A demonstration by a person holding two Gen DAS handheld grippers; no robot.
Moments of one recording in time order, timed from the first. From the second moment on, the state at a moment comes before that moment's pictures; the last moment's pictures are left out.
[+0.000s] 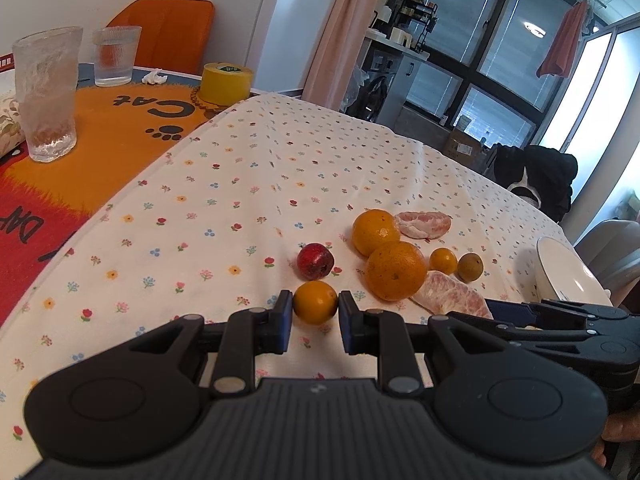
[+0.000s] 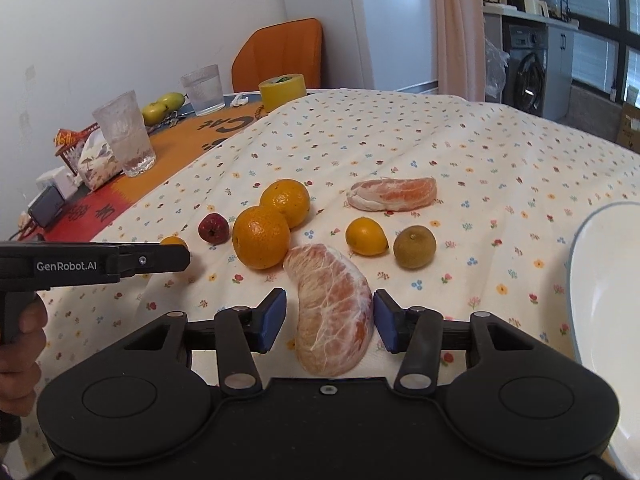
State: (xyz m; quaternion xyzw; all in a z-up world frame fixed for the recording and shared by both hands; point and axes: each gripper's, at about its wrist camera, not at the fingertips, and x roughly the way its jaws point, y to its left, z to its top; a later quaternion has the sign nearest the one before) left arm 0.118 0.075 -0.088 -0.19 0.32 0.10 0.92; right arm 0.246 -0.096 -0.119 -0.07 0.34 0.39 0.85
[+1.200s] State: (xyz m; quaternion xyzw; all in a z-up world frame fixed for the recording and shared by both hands) left arm 0.113 0.041 -0.065 -0.17 0.30 0.07 0.94; right arm 0.228 -0.145 -0.093 -0.05 0.29 0.37 0.88
